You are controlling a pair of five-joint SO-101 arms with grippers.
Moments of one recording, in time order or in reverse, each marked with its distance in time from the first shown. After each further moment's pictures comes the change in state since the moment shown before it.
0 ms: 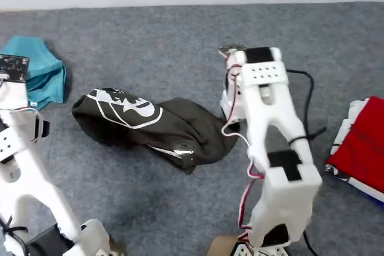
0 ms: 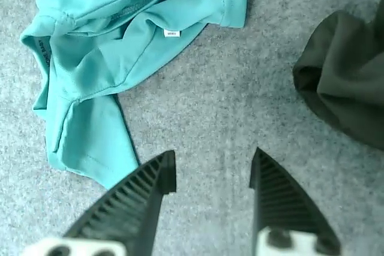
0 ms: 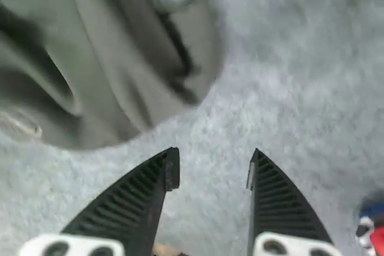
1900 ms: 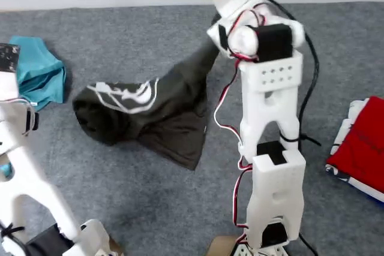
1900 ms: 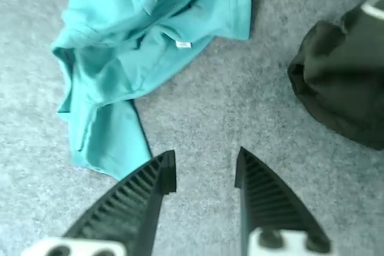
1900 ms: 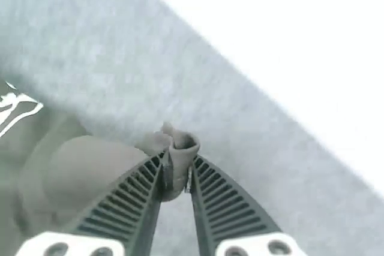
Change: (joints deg) left arm 0.0 0.2 -12.6 11.0 -0.1; right arm -3.3 6.8 -63.9 -1.8 21.1
